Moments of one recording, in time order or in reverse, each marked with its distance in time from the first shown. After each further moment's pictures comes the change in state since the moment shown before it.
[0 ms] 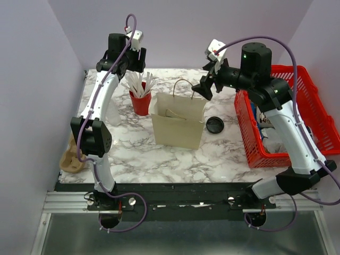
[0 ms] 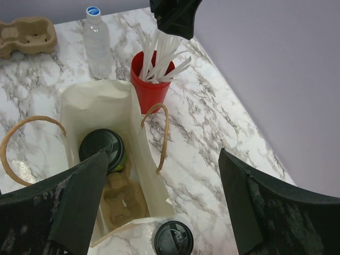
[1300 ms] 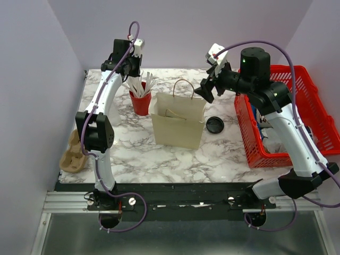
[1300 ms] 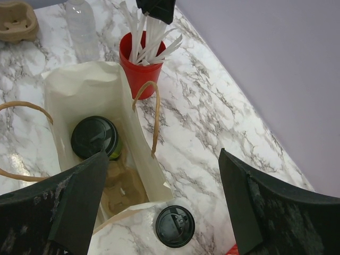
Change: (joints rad) left arm 0.002 0.103 0.024 -0.066 -0.032 -0.037; right arm -0.004 -0.047 -0.083 0.003 0.079 0.013
